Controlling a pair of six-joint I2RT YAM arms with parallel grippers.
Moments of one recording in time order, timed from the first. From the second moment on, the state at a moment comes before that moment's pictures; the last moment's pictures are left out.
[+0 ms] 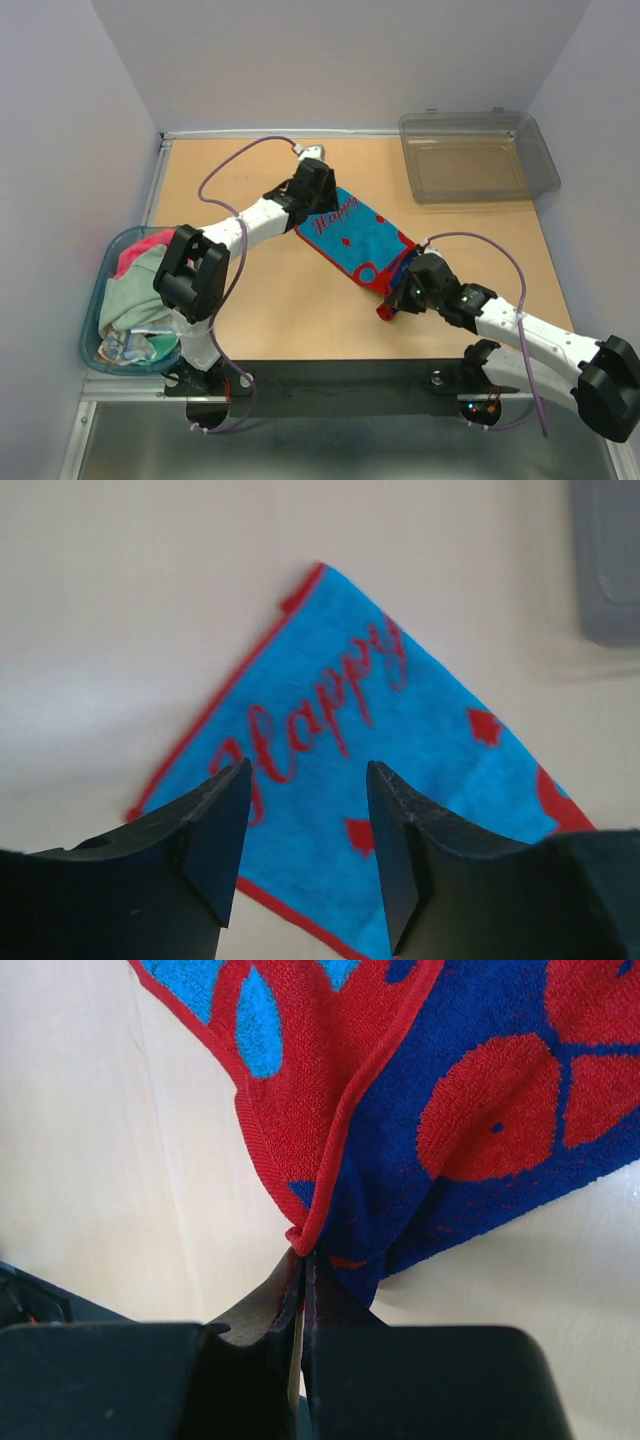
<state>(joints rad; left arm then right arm) -0.56 1.81 1.32 -0.17 -0.19 -0.55 0.71 0.95 0.44 -0.30 0.05 0.90</state>
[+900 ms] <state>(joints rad) -0.38 2.11 1.48 -0.19 -0.17 -0.57 0.72 0.82 0.44 -0.41 -0.06 0.86</state>
